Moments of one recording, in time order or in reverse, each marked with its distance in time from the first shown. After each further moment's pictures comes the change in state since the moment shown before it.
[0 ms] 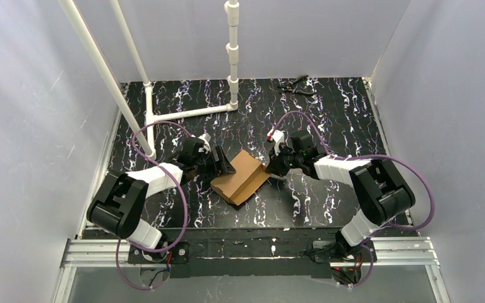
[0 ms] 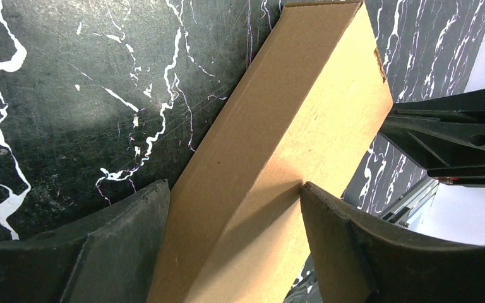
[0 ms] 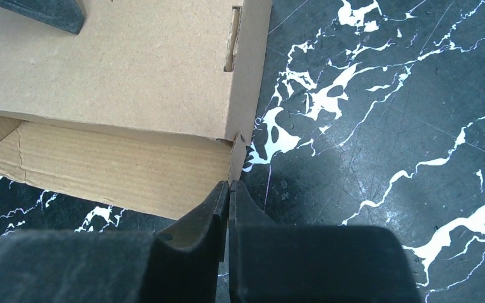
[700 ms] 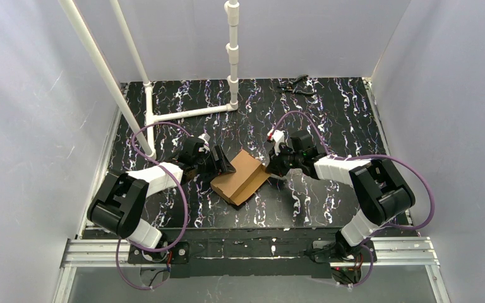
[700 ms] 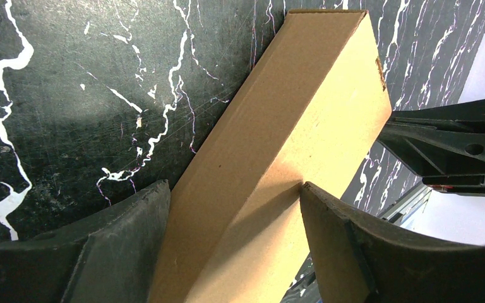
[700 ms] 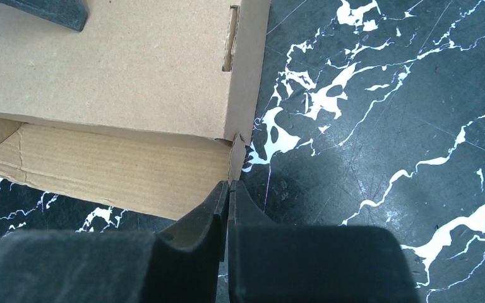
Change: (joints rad) left arm 0.000 0.007 0.006 -0.002 -0.012 -0.038; right arm 0.002 0.000 0.000 0.001 0.005 0.004
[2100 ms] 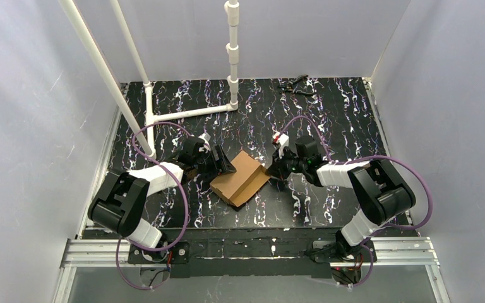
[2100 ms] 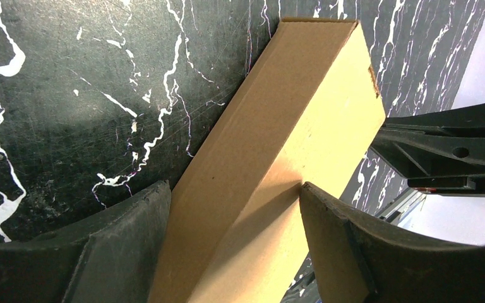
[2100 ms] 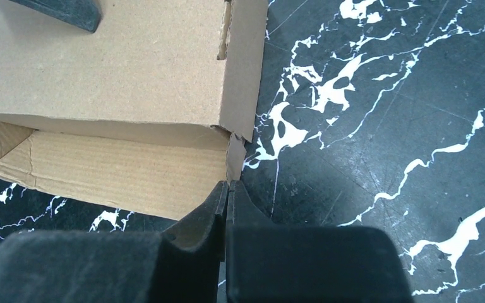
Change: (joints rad) left arm 0.001 0.010 0.000 0.018 0.013 0.001; right arm -0.027 0.000 -0.120 0.219 -0.047 0.097
